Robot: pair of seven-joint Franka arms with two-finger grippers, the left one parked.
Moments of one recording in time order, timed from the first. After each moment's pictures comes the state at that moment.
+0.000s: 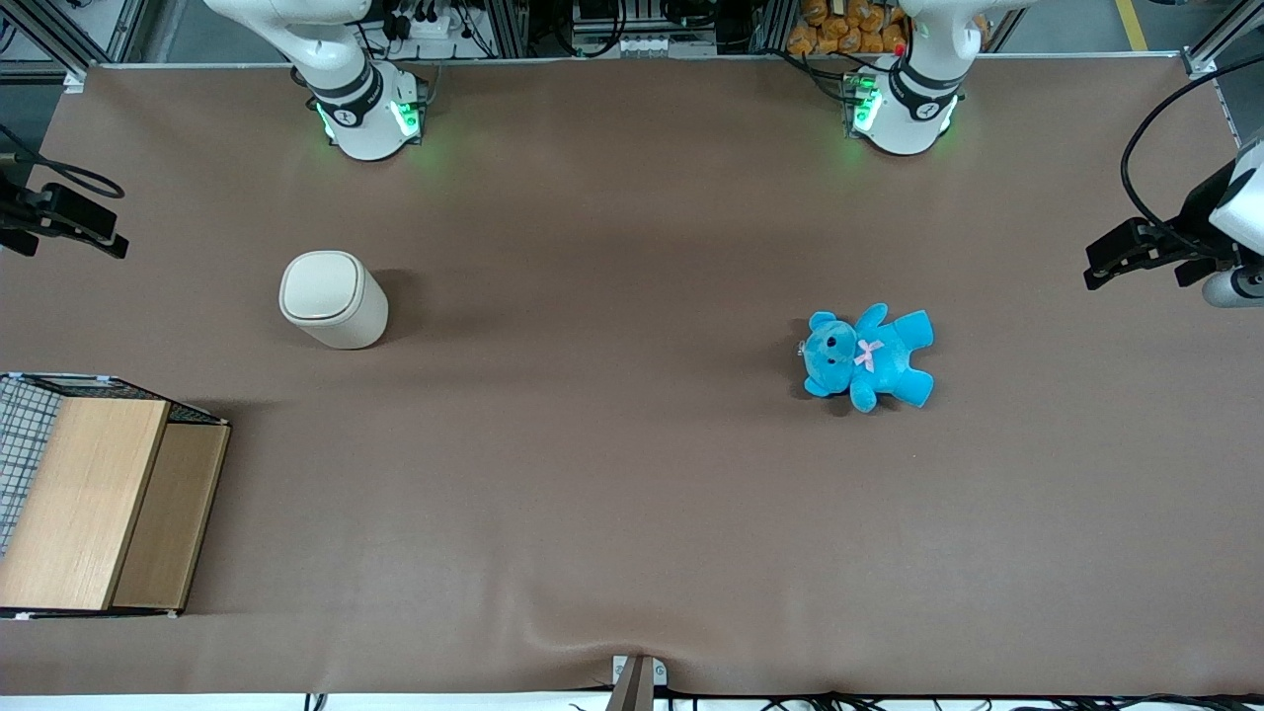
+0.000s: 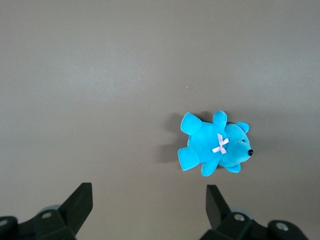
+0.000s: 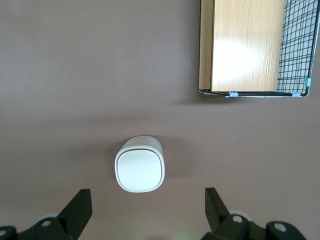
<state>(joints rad) -0.06 0.01 -0.01 -1.49 0.00 1.45 -0.02</state>
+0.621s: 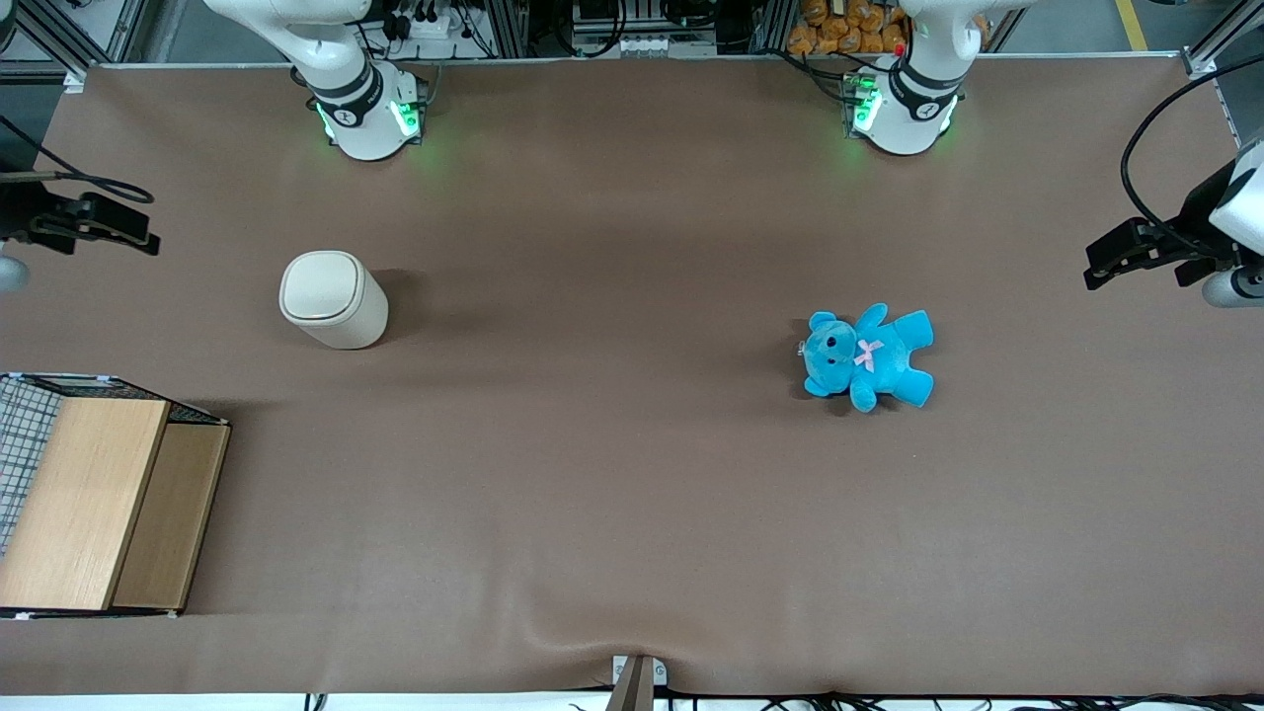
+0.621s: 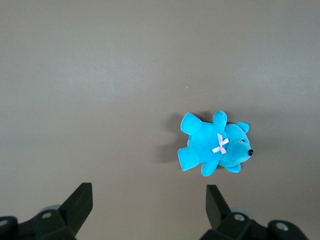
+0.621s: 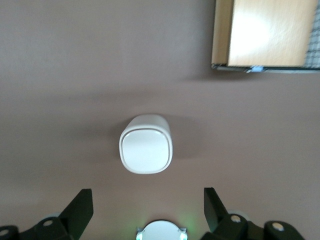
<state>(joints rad) -0.06 0.02 0.00 -1.56 0.03 1.39 -0.02</state>
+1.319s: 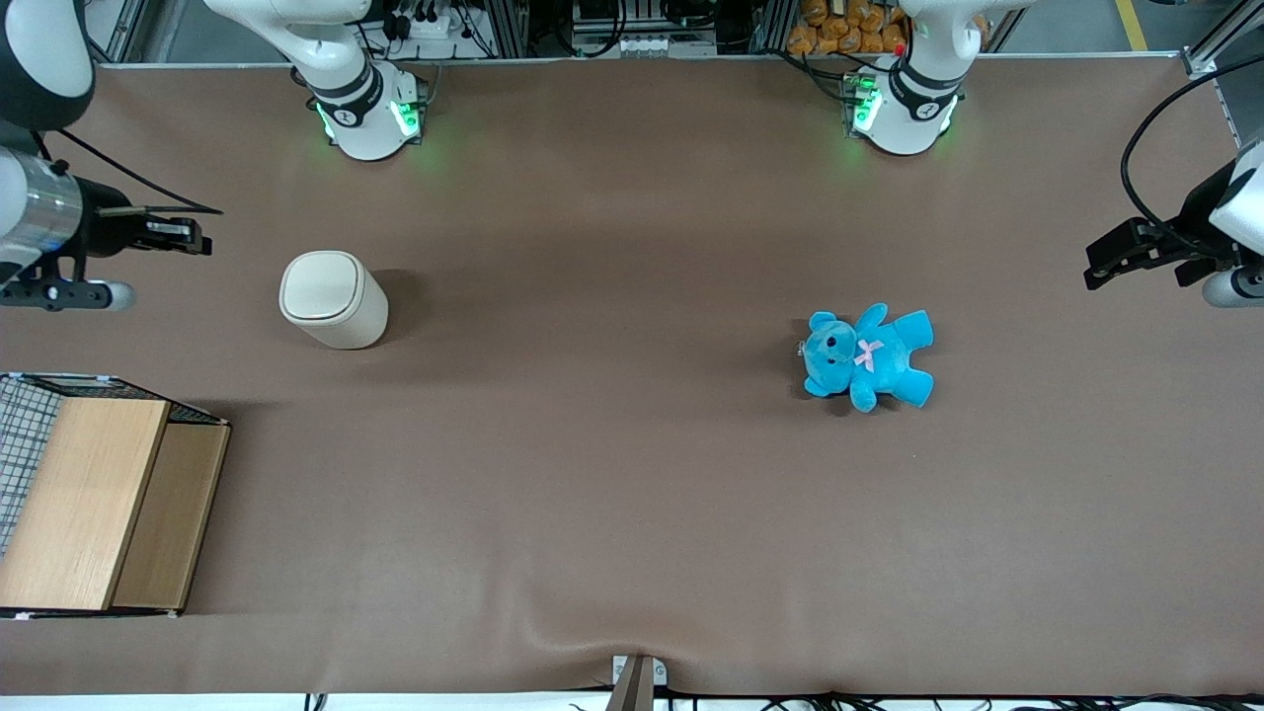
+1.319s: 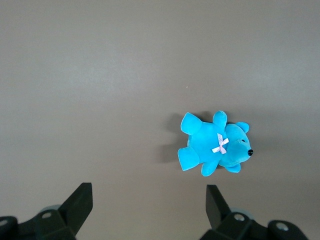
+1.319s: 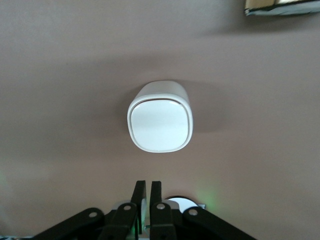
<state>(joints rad) -0.05 0.00 0.00 -1.76 0.10 1.42 0.01</state>
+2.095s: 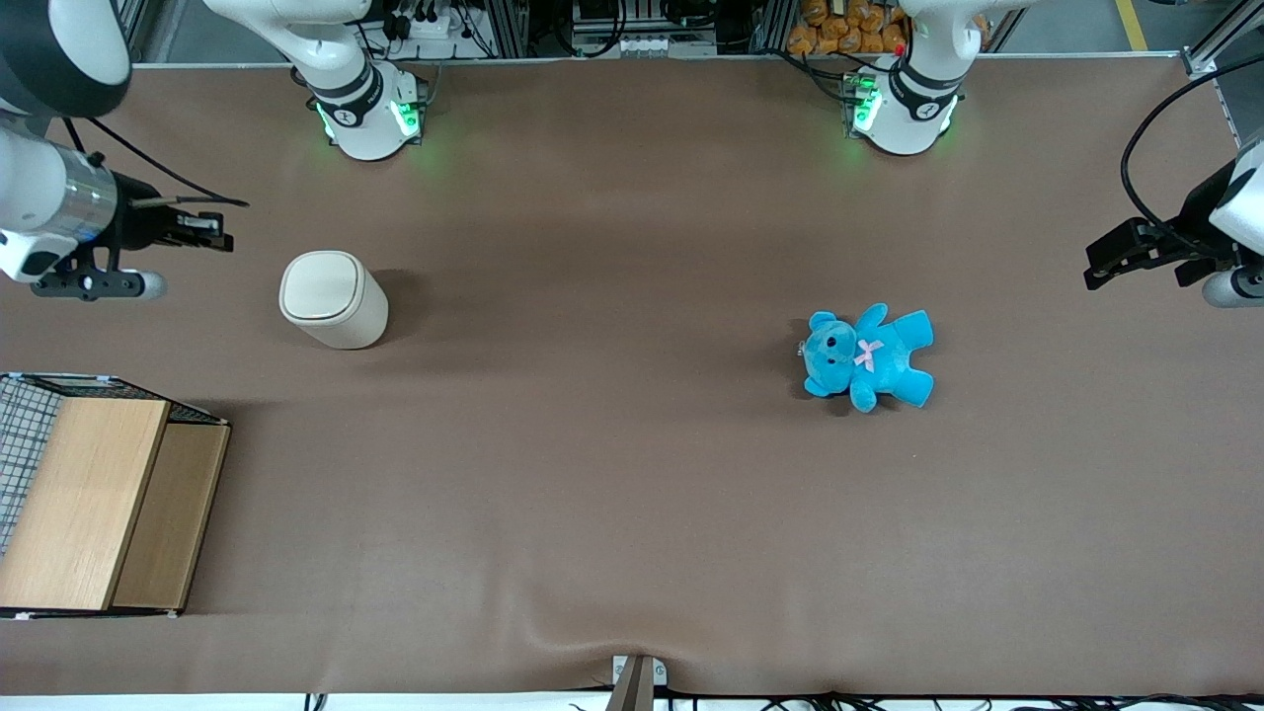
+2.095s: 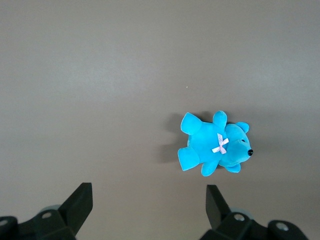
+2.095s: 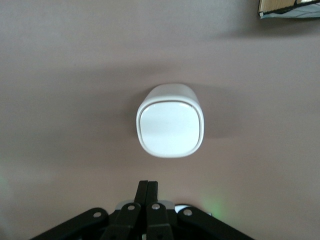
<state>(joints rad) -0.05 -0.07 0.02 -1.90 0.11 1.55 0.01</state>
